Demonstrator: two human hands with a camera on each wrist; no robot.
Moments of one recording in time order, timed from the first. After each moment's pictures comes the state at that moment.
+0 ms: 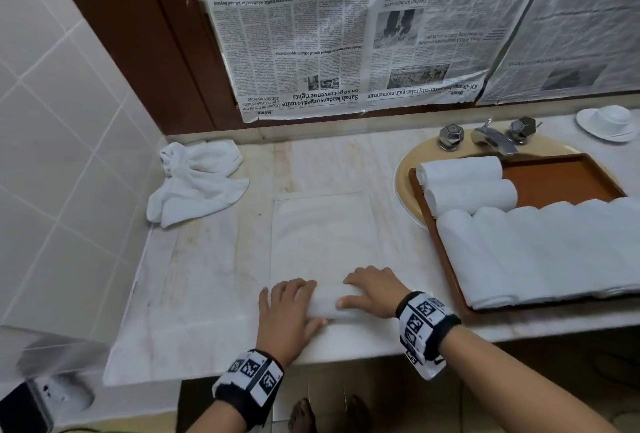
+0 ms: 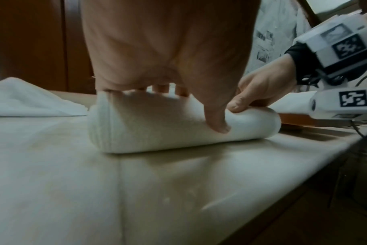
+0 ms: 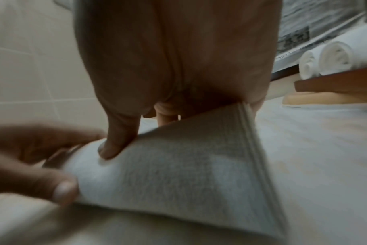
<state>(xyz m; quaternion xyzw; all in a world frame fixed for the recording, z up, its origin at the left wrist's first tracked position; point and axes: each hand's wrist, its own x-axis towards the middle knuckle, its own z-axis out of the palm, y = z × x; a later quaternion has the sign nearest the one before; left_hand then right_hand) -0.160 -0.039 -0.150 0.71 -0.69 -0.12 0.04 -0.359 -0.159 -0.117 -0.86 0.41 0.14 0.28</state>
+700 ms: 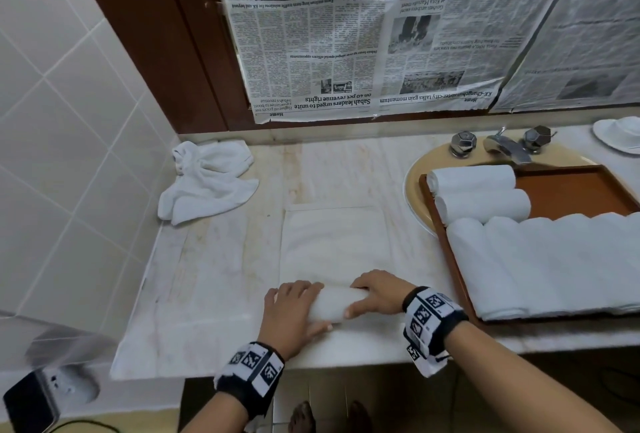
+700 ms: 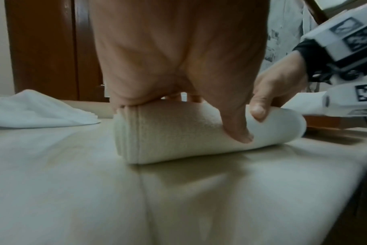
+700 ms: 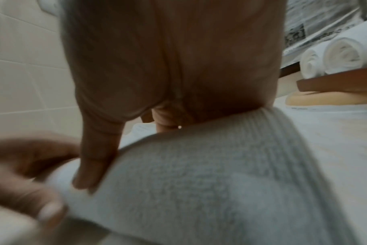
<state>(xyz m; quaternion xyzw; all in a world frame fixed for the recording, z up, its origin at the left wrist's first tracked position) -0.151 -0.049 -0.128 0.70 -0.69 -0.18 -0.04 -0.353 -0.171 -0.105 -0.80 0.41 0.15 0.41</state>
